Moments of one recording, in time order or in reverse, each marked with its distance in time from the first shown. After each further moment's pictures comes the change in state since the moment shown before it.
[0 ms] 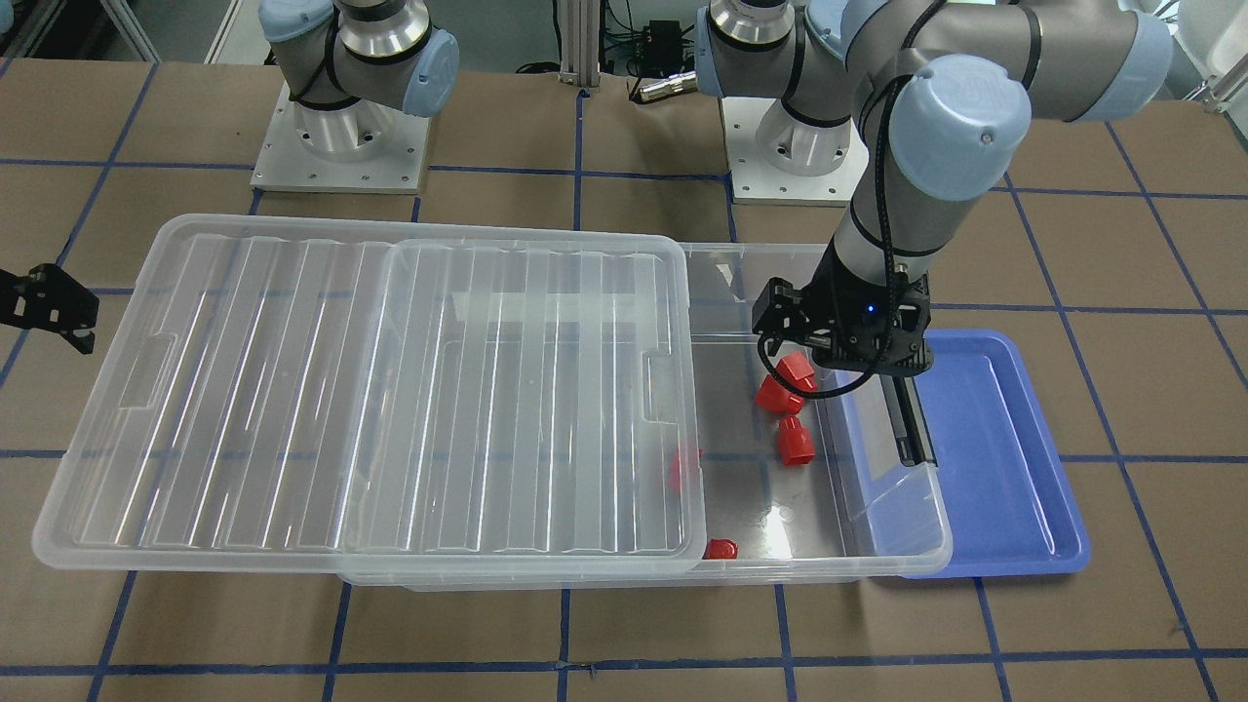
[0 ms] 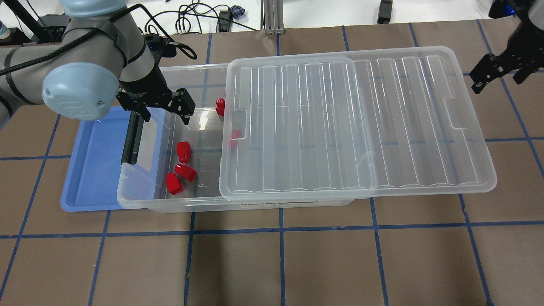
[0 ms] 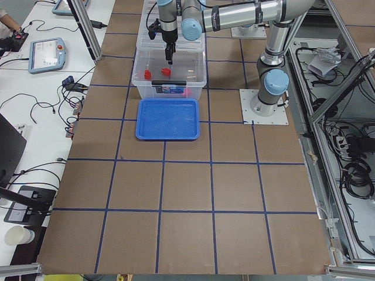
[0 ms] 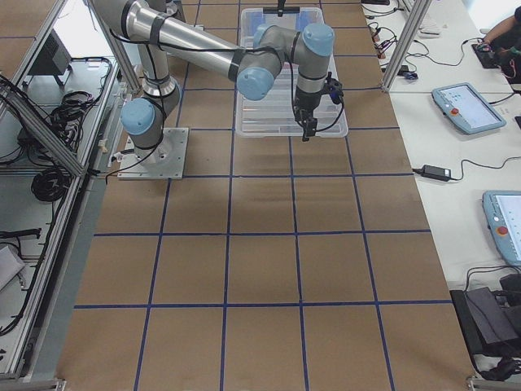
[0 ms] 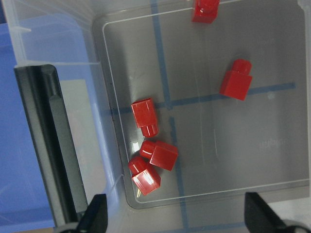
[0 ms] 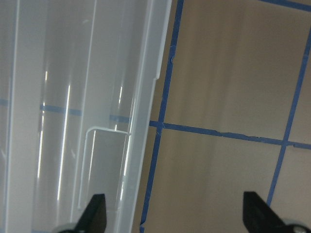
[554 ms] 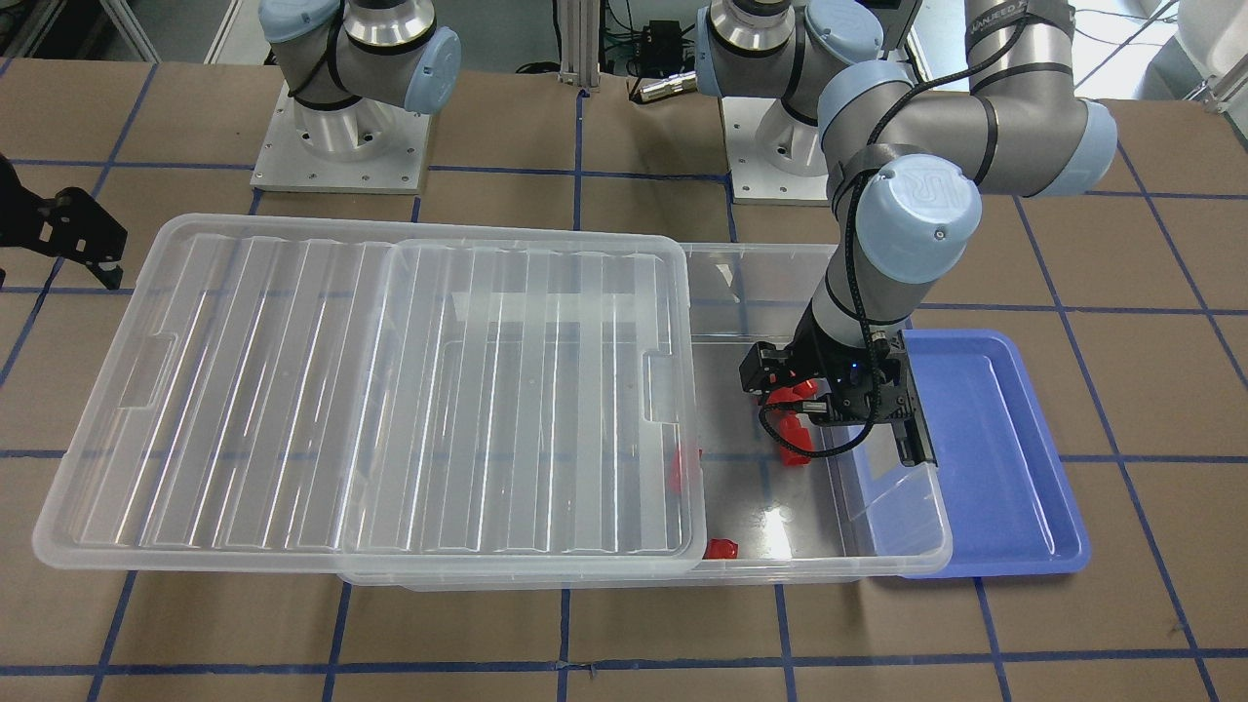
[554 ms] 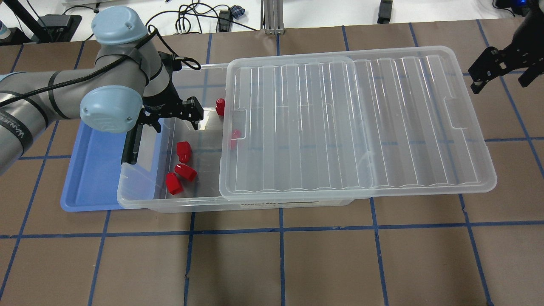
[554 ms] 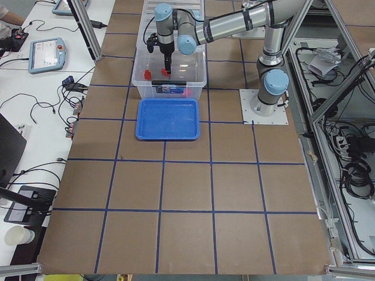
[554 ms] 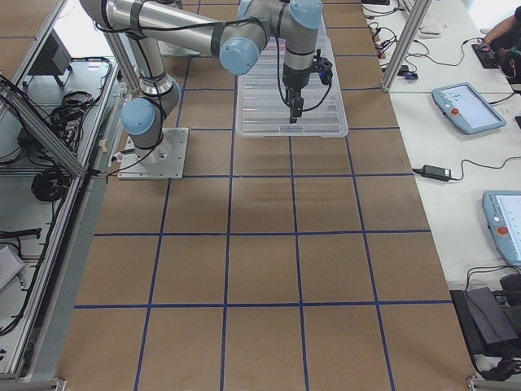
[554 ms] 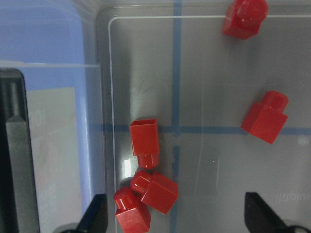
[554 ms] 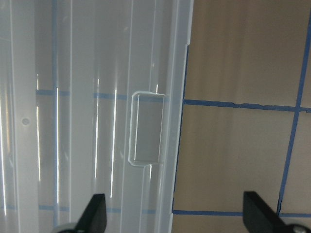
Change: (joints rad) left arm -0.001 -0.076 -0.060 0.128 0.007 -0.181; right arm 0.054 -0.083 -0.003 0.105 0.009 0.134
